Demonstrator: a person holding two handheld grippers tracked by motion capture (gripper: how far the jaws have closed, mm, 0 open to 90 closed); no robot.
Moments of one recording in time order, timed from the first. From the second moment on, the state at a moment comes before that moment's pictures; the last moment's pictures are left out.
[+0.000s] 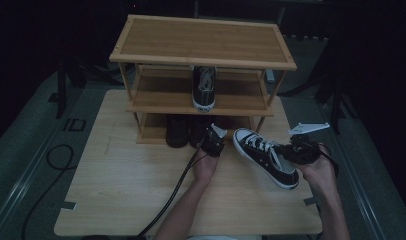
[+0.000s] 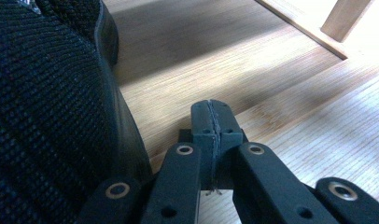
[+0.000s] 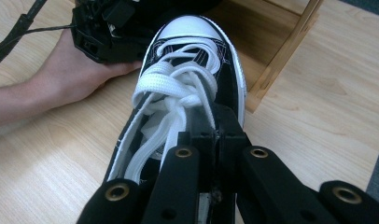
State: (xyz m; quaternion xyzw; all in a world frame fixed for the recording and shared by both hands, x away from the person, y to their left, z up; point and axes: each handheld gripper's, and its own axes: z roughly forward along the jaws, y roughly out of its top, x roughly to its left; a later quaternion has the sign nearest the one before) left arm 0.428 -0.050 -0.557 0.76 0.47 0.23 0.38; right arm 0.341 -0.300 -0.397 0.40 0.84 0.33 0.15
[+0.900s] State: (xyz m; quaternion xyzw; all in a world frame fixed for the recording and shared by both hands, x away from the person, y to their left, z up) left arm 0.429 -0.051 -0.557 0.76 0.47 0.23 0.38; right arm 0.345 -0.299 -0.370 0.37 0.84 0.36 0.16
